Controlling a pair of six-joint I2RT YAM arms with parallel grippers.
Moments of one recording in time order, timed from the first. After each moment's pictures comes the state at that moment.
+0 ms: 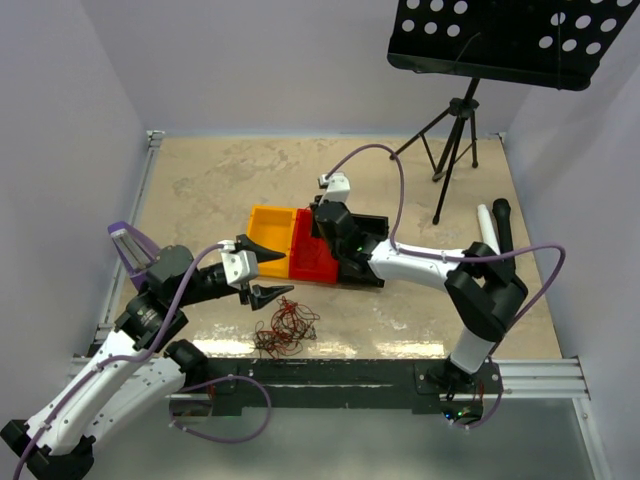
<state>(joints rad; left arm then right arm) -0.62 0.57 0.67 -0.19 0.62 0.21 0.88 1.70 1.05 0.29 0.54 0.43</state>
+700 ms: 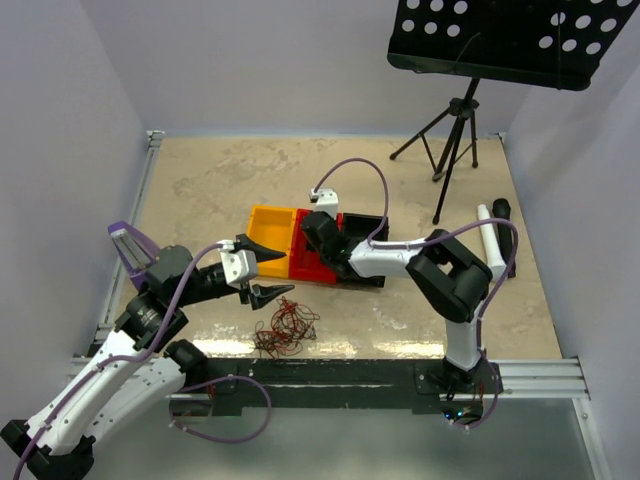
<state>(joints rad) -0.62 0.57 0.67 -0.18 0.62 0.20 0.88 1.91 1.10 0.23 0.54 0.51</state>
